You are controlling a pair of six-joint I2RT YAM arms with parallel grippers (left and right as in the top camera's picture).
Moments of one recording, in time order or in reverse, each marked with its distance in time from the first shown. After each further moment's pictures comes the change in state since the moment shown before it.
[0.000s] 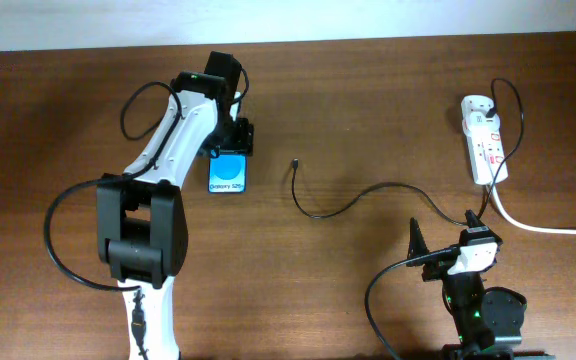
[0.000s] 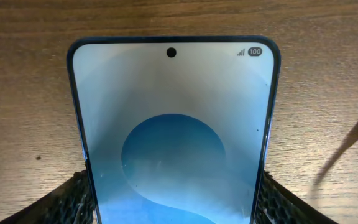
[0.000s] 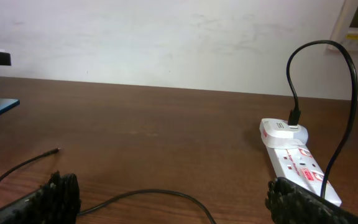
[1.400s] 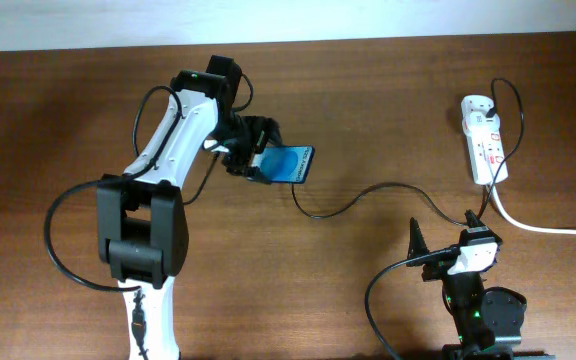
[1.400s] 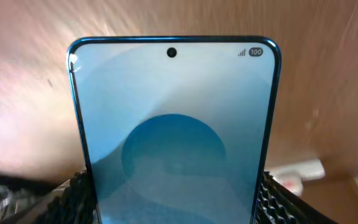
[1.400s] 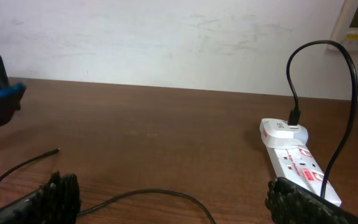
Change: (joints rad) left arm -0.003 0.000 0.011 -0.104 0.606 -1.211; right arm 0.000 0.000 0.000 0.000 0.000 0.001
